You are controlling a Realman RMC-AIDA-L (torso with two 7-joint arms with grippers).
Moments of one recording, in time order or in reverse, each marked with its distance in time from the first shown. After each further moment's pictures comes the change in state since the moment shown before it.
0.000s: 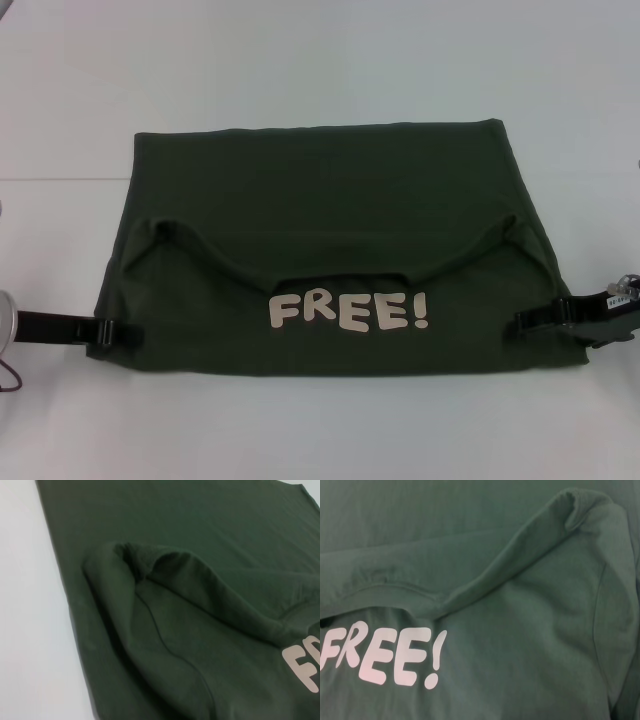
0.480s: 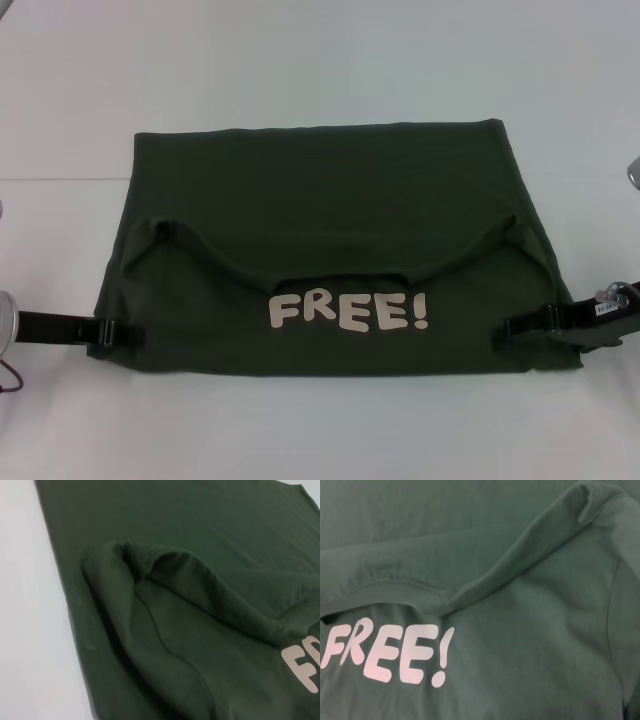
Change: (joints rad) left arm 0.000 -0.002 -0.002 0.000 0.000 0.000 0.001; right arm -0.002 0.019 0.000 0.009 0.003 0.022 -0.014
